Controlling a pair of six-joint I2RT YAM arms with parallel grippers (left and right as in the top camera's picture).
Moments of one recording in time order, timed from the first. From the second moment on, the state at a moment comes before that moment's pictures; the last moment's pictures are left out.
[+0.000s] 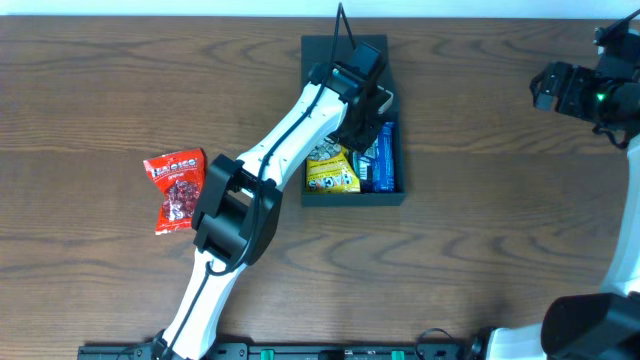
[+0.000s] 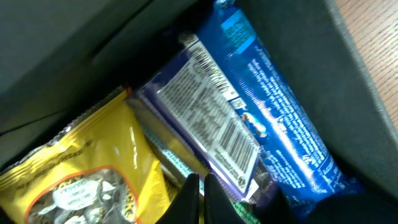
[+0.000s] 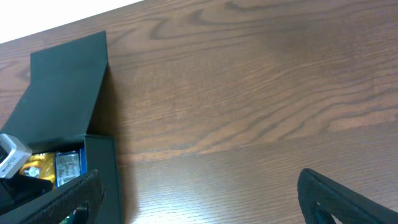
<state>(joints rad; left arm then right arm) -0.60 2.34 2.09 -1.09 0.20 0.04 -0.34 1.62 1.71 -1.03 -0.26 -0.01</state>
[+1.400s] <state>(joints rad) -0.65 2.35 2.09 -1.06 0.09 0.02 -0.34 1.62 1.71 -1.03 -0.26 -0.03</state>
